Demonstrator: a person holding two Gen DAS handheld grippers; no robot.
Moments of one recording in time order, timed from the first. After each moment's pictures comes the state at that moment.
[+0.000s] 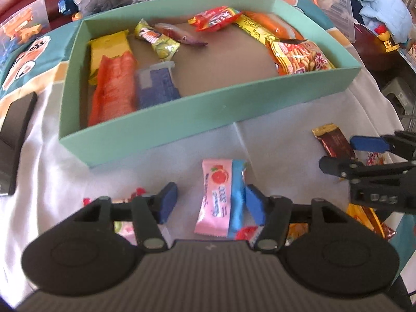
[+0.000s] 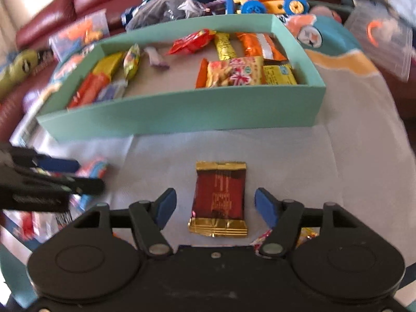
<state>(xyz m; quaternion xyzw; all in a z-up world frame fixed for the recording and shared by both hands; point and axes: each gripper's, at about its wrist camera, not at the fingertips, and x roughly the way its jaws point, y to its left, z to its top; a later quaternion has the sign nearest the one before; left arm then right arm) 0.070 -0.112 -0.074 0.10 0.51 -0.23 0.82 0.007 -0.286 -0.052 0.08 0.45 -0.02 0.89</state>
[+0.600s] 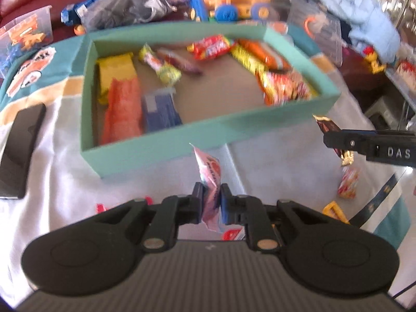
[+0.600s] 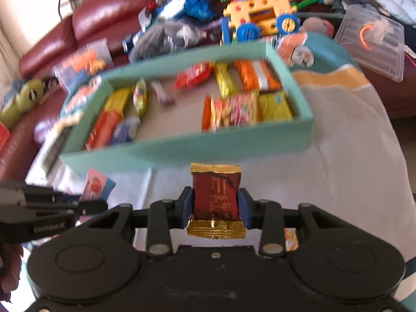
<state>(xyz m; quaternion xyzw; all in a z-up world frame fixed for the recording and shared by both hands) 0.062 -0.094 -0.030 0.05 0.48 -0.25 0.84 -0.001 -0.308 -0.003 0.16 0.41 -0.01 0.90</state>
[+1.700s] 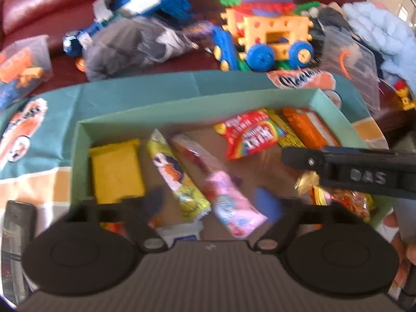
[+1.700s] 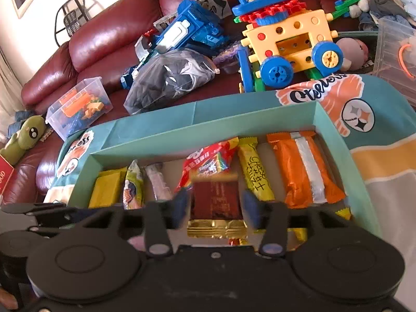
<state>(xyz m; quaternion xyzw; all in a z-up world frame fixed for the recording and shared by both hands) 0.221 -0.147 -0.028 0.06 0.44 -0.19 0.87 0.189 -0.321 -0.011 0.20 0.38 0.01 0.91</state>
